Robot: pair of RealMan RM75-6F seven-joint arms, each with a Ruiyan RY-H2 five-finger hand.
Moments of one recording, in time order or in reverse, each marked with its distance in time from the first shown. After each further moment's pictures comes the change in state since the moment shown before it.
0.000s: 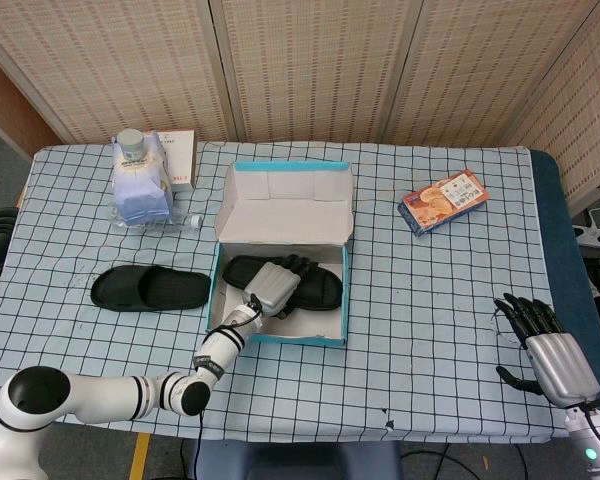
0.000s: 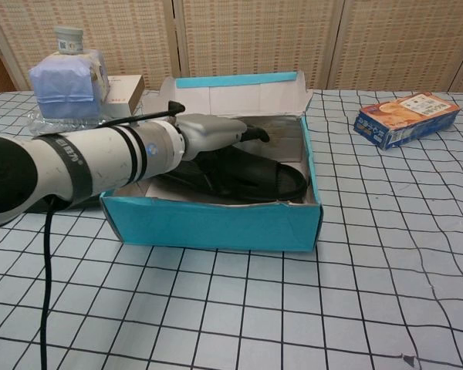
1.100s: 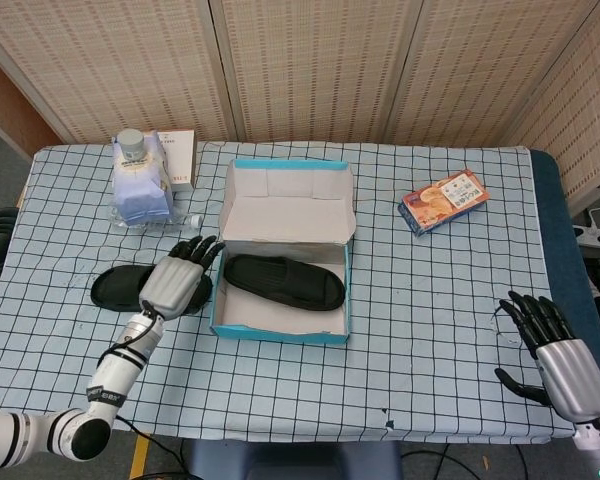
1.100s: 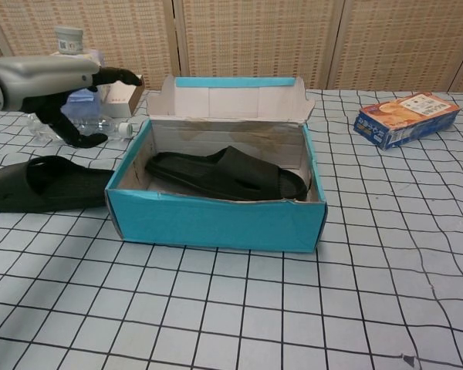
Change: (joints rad) left arm 0.287 0.453 0.128 -0.474 0.130 0.303 -0.042; right arm -0.056 0.021 -0.009 -0.034 -0.149 0.186 0.034
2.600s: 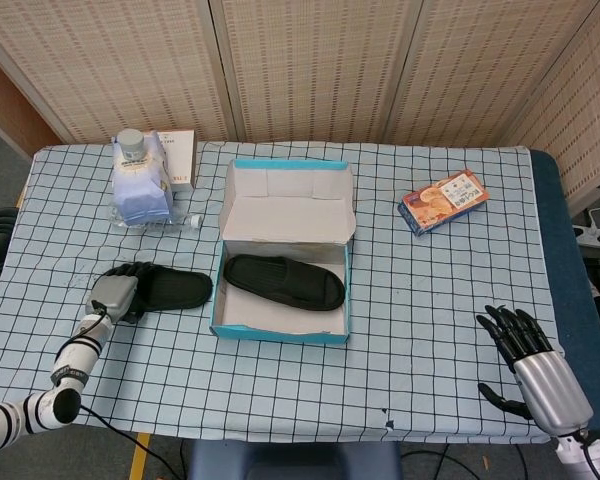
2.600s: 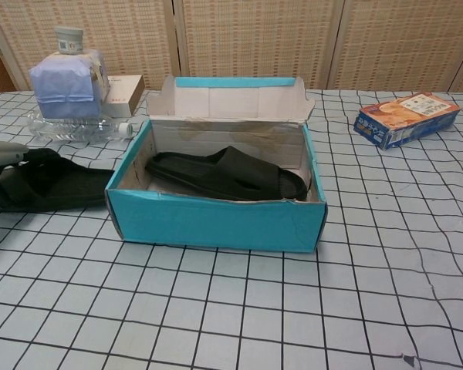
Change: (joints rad) left arm 0.089 -0.096 0.055 0.497 -0.135 -0.372 -0.179; right arm -0.013 -0.012 -0.031 -0.061 -0.049 -0.034 -0.090
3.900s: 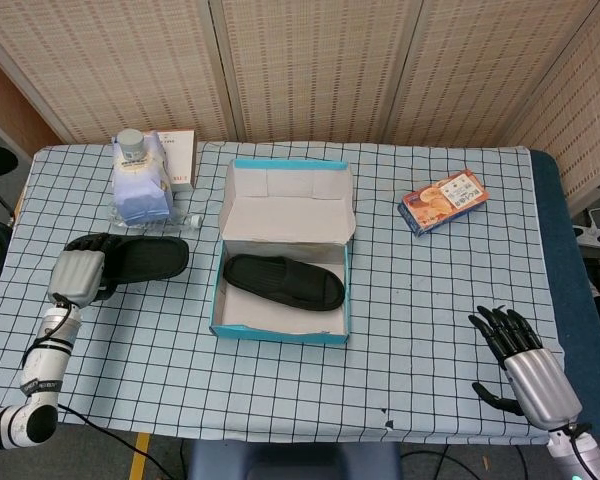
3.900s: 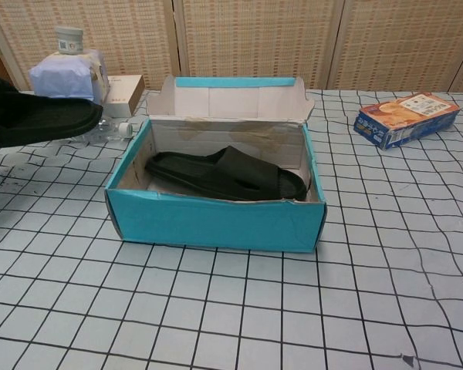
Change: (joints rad) left arm 0.110 0.135 -0.079 -0.153 0.194 0.335 0.029; right arm 0.021 -0.023 0.003 0.004 0.030 -0.055 -0.016
